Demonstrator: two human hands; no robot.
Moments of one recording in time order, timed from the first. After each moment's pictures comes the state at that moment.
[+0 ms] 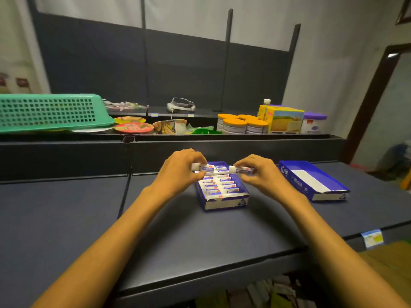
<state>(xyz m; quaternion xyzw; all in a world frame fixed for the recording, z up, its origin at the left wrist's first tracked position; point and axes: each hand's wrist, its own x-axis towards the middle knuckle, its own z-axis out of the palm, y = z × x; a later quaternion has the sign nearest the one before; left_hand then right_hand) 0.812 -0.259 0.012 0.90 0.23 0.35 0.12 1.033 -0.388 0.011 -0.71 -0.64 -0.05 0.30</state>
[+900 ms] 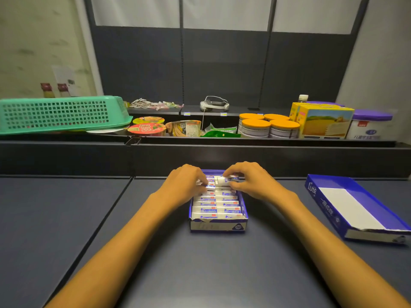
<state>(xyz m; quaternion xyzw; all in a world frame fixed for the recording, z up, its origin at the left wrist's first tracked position) 0.874 -0.235 -0.008 0.91 0.39 0.16 0.01 1.082 -0.301 -0.002 -0.65 -0.73 0.05 0.22</state>
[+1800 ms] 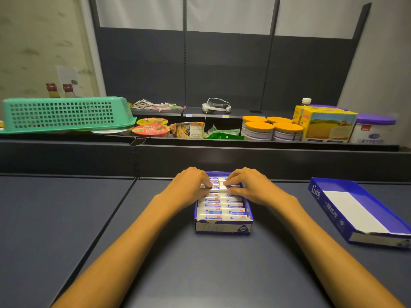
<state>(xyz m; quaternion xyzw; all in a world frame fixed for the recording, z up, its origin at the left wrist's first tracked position) 0.872 -0.230 -0.013 0.92 0.35 0.16 0.03 1.075 -0.293 -0.008 -0.64 -0.76 0.00 0.12</state>
